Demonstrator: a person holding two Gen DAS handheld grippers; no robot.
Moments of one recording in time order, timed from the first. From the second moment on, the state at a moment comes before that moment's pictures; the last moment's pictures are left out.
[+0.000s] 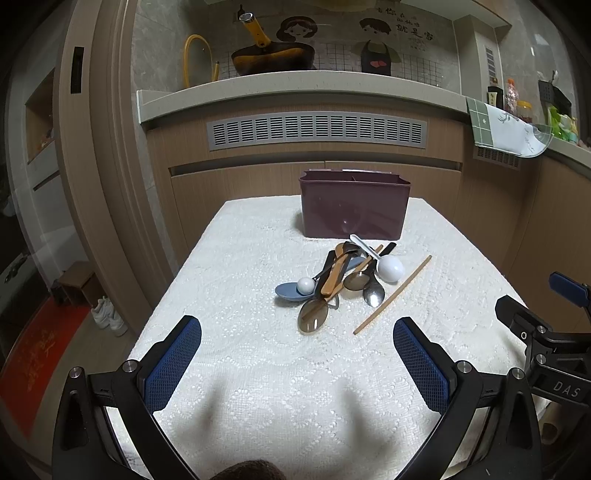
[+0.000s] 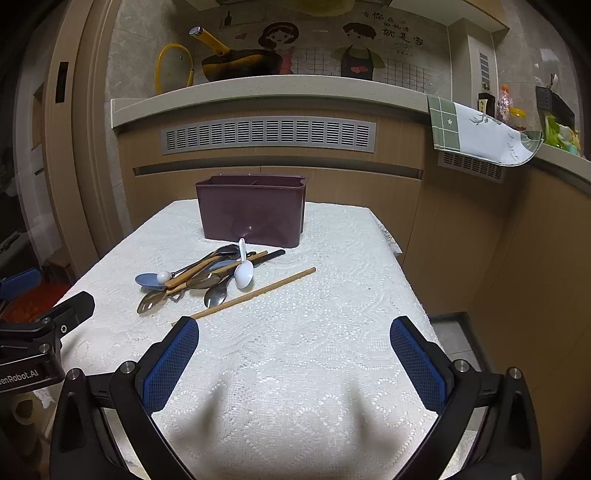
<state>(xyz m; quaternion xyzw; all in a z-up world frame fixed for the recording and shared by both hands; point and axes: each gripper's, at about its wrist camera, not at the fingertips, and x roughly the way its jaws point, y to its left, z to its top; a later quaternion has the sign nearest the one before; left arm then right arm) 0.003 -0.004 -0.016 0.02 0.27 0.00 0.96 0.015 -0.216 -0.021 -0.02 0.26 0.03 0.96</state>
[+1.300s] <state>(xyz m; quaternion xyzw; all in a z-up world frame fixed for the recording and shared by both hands) 0.002 -0.006 -0.017 0.02 0.28 0.00 0.96 0.015 -0.216 -0.021 -0.02 0.26 0.03 0.96</state>
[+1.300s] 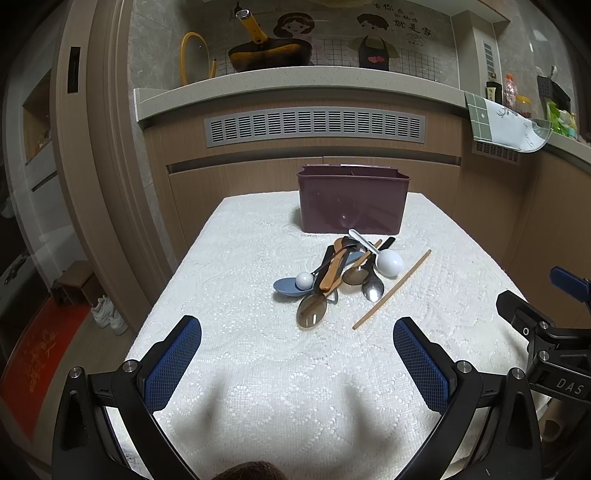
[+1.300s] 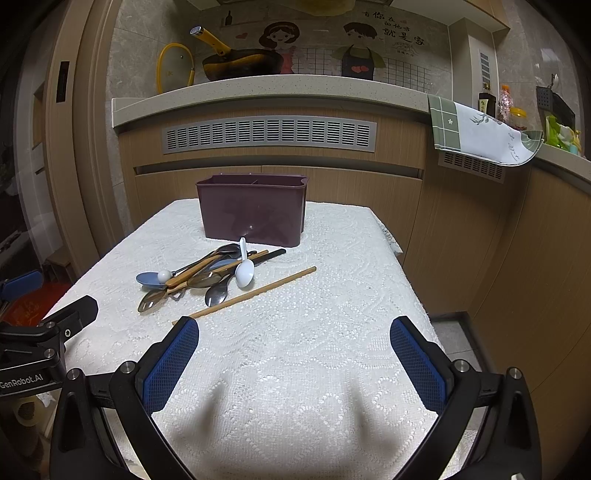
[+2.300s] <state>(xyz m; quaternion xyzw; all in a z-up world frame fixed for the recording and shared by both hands) 0.015 -0.001 -0.015 0.02 0.30 -0.01 0.95 0.021 -0.213 -0.025 -0.03 0.27 0.03 0.96</state>
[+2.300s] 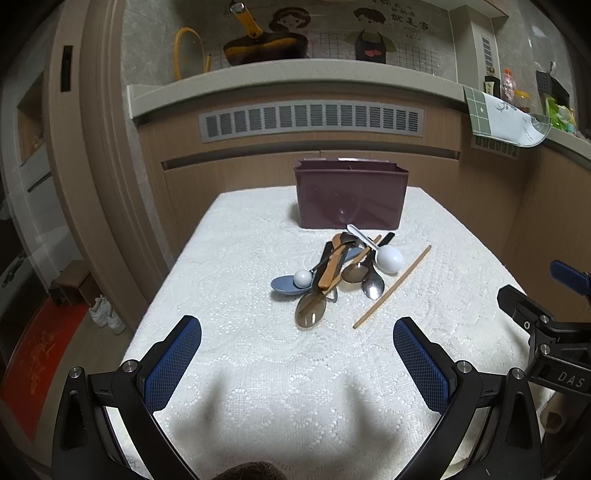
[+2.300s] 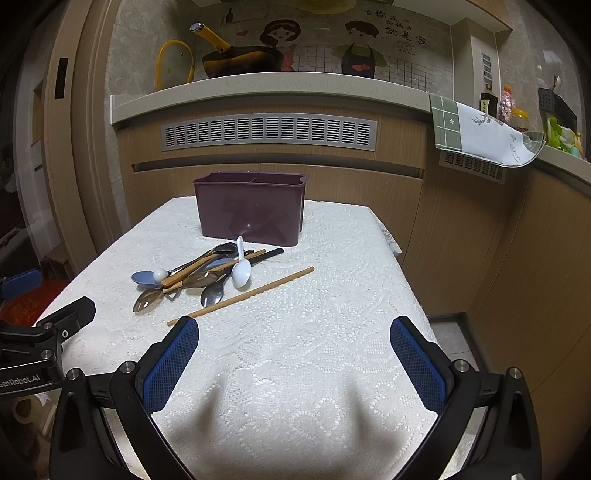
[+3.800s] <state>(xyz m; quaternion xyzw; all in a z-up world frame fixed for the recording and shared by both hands) 0.150 0.051 -0.057 -0.03 0.40 -0.09 0.91 0.225 -0.146 -0.079 -0.07 0.43 0.17 0.88</state>
